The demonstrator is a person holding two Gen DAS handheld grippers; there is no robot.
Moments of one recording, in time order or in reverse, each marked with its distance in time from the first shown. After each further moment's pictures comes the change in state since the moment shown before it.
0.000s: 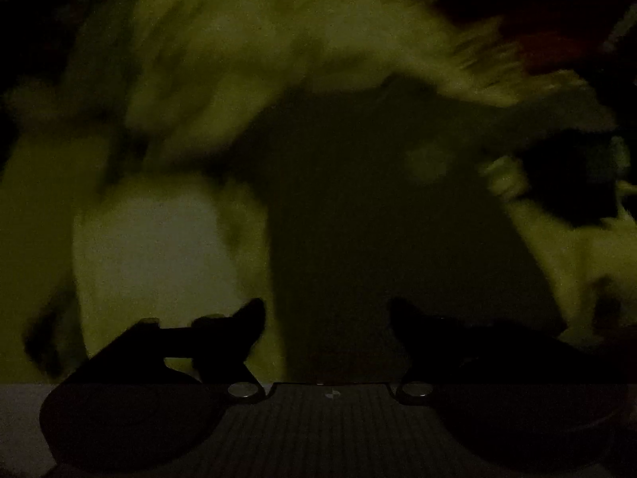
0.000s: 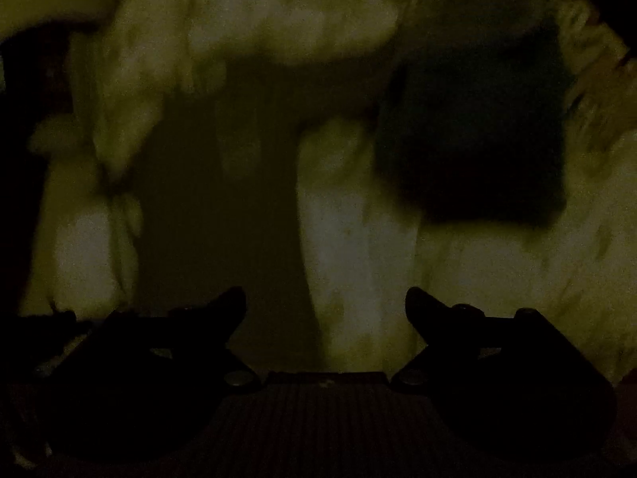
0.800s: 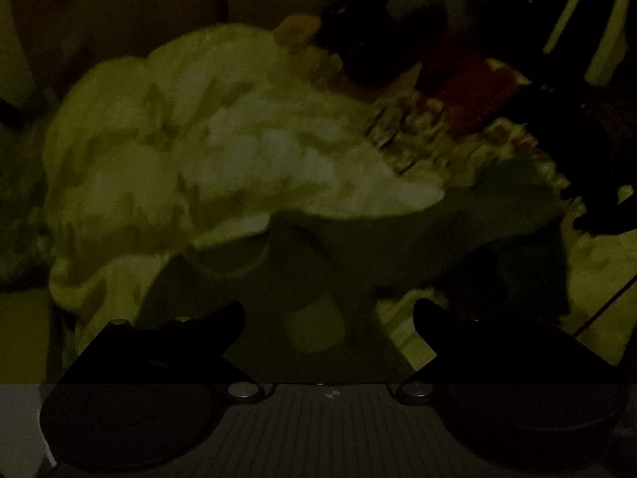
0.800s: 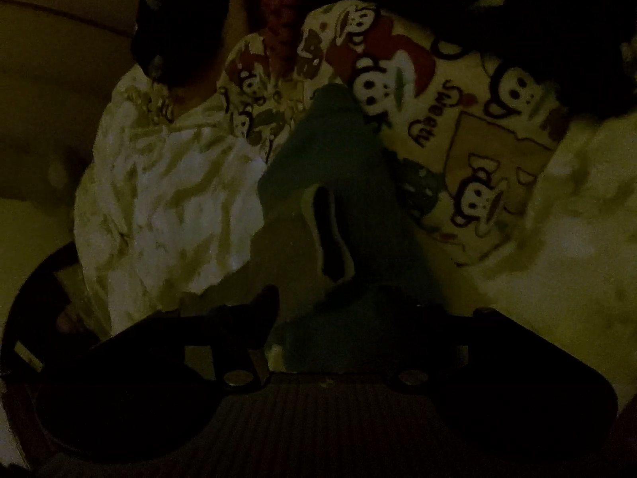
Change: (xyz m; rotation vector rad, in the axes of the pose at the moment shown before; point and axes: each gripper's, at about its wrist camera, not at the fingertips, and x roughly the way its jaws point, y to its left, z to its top) left arm 0.036 -0.126 0.137 0.097 -0.095 -0.030; right arm -0.011 -0.184 0.137 0.616 -0.056 0.142
